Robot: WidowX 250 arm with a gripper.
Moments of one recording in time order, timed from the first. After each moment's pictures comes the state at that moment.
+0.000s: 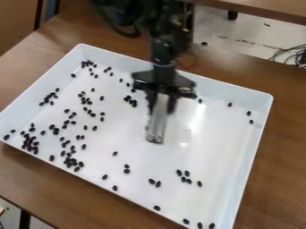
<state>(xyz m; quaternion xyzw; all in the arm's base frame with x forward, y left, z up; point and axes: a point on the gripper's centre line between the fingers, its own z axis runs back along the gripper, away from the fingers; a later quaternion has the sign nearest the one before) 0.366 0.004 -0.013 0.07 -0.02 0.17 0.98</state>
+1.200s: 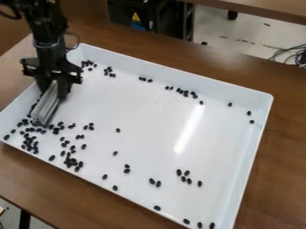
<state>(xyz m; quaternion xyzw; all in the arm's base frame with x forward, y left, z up) 0.326 0.134 0.011 0.07 0.01 0.15 0.99</state>
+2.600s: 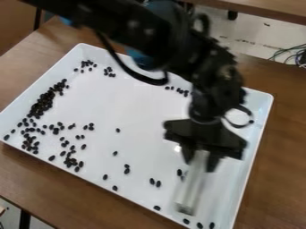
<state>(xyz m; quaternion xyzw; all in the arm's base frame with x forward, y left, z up) 0.289 -0.166 0.026 -0.03 -0.07 0.03 1.00</state>
